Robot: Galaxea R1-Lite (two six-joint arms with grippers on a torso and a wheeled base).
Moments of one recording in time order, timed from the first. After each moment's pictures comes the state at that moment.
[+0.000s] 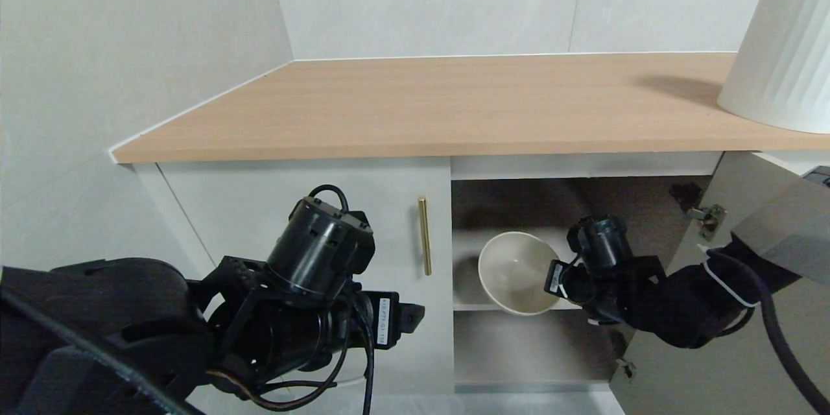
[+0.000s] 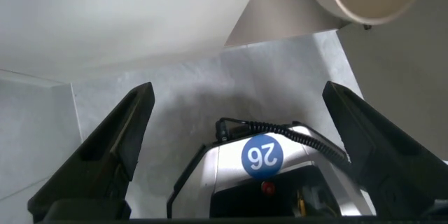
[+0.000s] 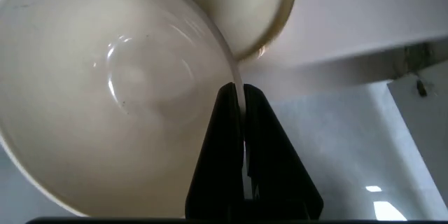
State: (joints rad) left arm -0.74 1.70 -0.88 -0.02 0.26 -0.51; right arm 0.46 2.10 -0.89 -0.54 -0.29 0.65
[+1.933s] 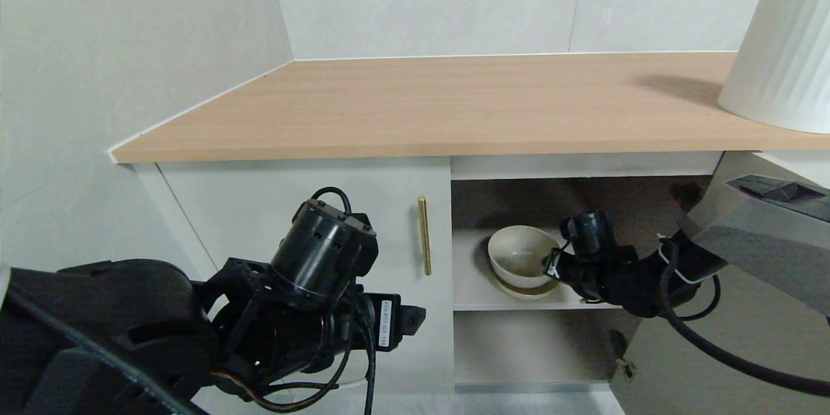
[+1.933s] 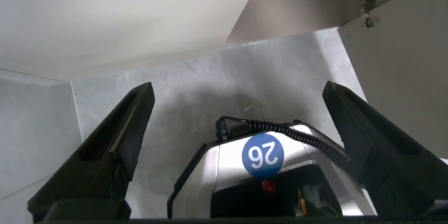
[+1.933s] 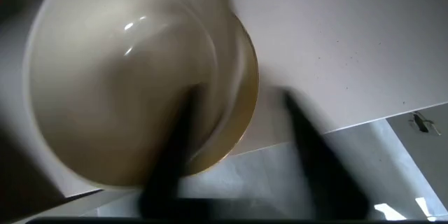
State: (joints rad) left arm -0.75 1.71 -0.88 -0.02 0.26 -0.51; right arm 0.38 2.29 -1.09 -0.53 -0.30 0.65
